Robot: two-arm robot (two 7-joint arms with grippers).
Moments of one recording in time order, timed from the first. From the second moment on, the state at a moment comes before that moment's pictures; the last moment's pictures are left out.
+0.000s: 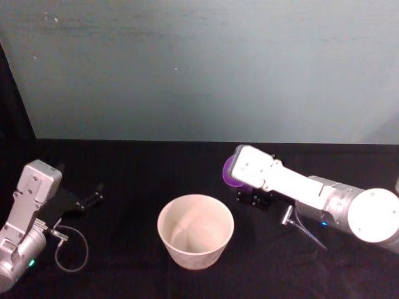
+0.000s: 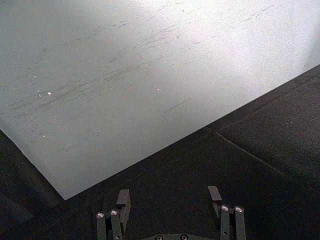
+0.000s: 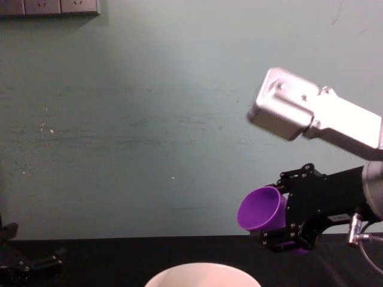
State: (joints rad) left arm -0.20 0.60 0.45 -1.41 -0.25 -0.12 0.03; right arm 0.53 0.61 -0.73 -1.68 -0.17 0.37 0.37
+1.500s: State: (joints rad) left arm -0.20 0.60 0.45 -1.41 -0.25 -0.12 0.03; right arm 0.73 0.55 -1.11 -1.75 -0.91 0.55 0.58
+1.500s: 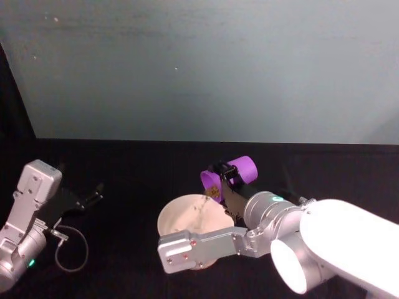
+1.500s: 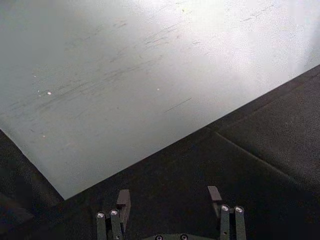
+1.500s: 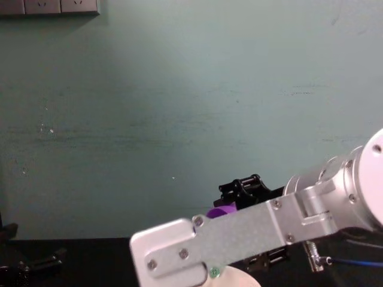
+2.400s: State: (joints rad) left arm -0.20 0.60 0.45 -1.41 -0.25 -0.12 0.03; right arm 0.72 0.54 -1.16 -1.76 -1.10 0.56 0.66
